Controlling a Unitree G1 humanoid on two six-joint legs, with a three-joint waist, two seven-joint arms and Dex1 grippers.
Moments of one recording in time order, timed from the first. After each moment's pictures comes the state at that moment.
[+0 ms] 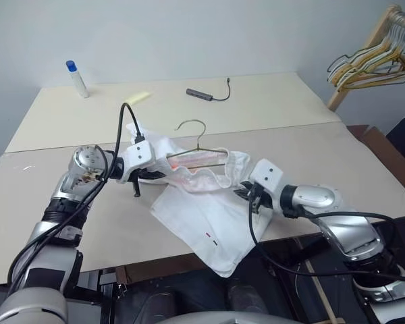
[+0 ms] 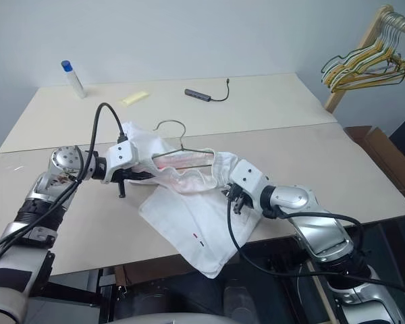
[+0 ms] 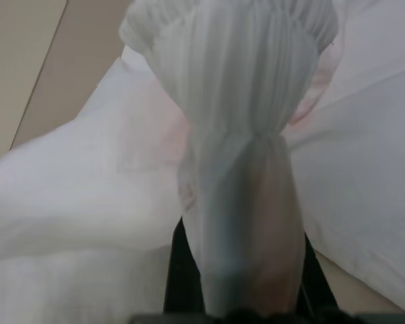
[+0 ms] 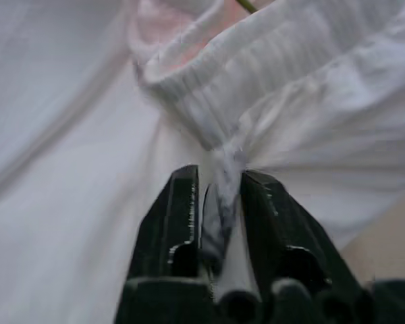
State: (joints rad) left arm -0.68 0.67 -0.20 0.49 -0.01 0.03 -1.21; right arm -0.32 -0.69 0.27 -0.39 0.21 0.70 0.68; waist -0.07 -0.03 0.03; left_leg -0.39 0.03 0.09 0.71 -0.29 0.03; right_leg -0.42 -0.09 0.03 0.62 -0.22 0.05
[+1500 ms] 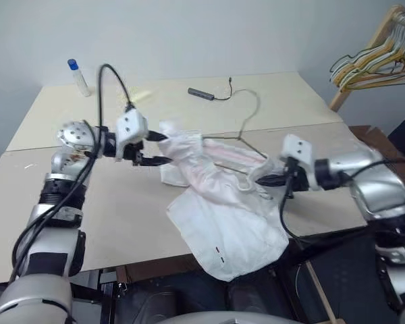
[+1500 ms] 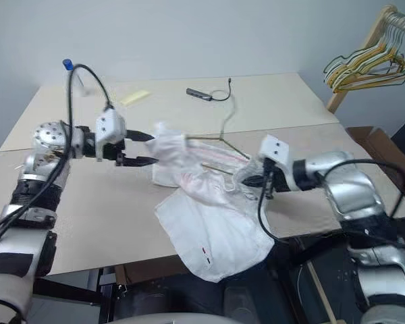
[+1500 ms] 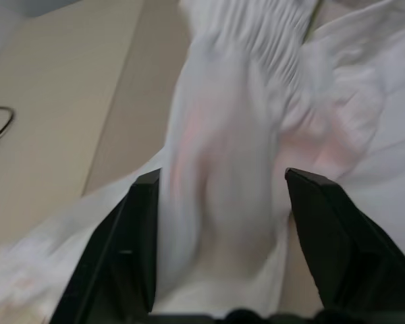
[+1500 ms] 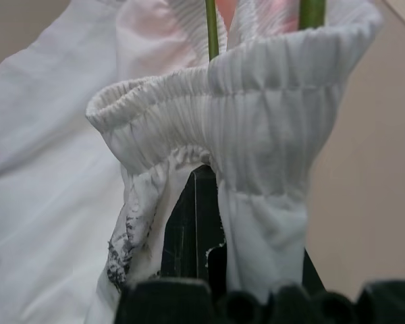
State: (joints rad) left arm -0.83 0.65 -0.07 0.62 -0.13 -0.04 -1.30; right arm -0.47 -0.82 0.10 -0.10 0.27 0.72 1.16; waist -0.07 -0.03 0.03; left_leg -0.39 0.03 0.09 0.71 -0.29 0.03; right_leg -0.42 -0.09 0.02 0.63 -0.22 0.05
